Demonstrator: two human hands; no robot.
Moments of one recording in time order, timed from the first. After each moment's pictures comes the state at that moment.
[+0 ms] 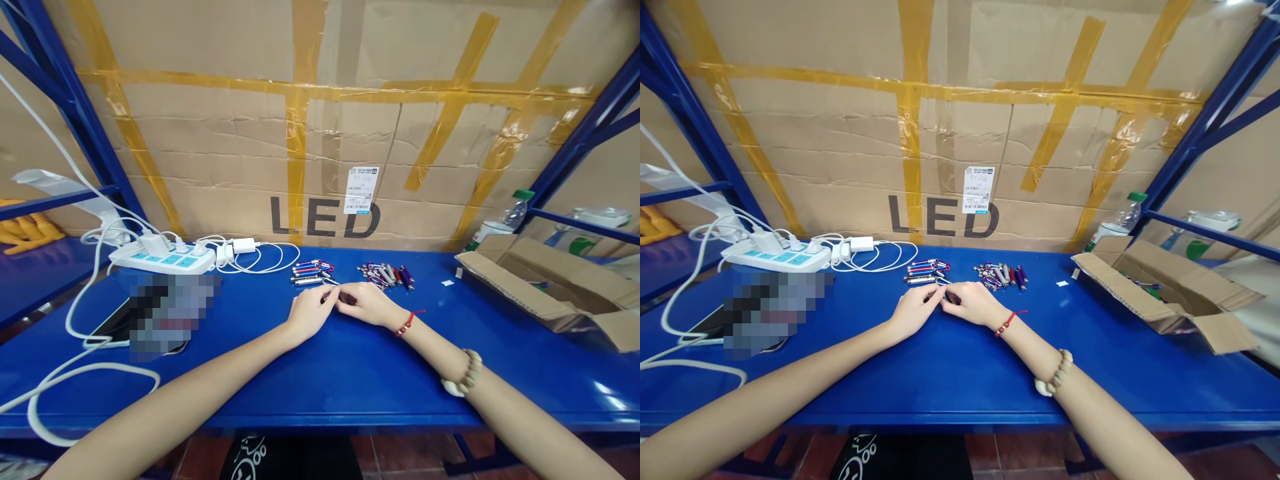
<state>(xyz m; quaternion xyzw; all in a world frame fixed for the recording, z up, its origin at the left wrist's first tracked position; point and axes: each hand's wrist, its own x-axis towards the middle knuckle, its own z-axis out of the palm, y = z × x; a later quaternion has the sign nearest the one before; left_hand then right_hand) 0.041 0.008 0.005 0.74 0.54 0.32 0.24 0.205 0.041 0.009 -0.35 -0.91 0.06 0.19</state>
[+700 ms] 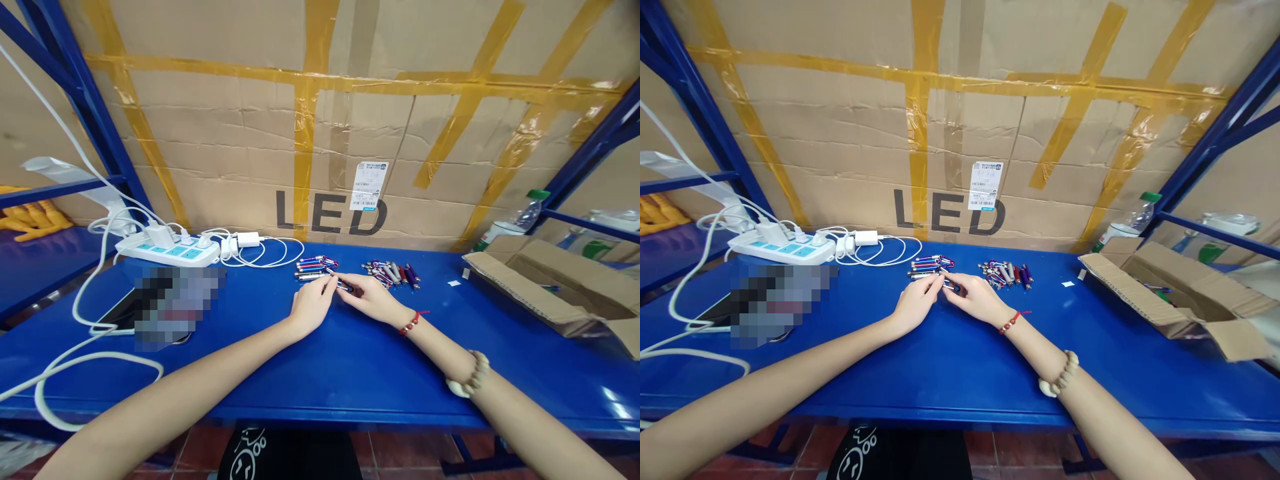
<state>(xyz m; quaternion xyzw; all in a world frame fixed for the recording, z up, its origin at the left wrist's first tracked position) 0.041 0.010 0.004 0.70 0.59 0.33 0.22 0.206 0.046 0.000 -0.35 -0.88 0.13 0.29</state>
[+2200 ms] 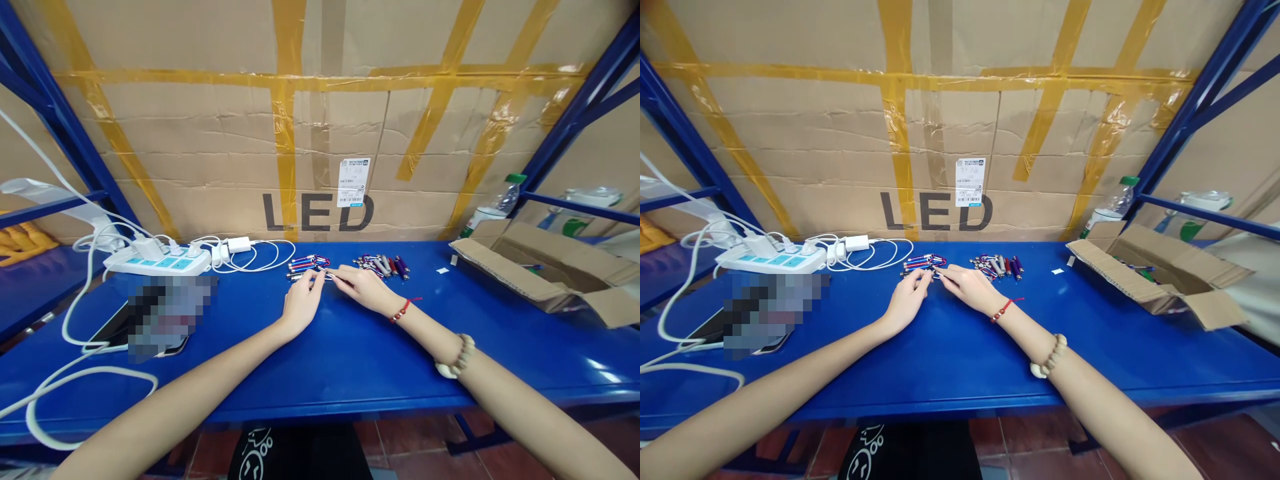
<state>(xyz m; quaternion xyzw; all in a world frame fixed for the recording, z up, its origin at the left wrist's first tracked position) 0.041 0.016 -0.002 0.64 0.58 0.41 0.27 0.213 0.050 0.007 -0.33 -0.91 -0.01 0.25</state>
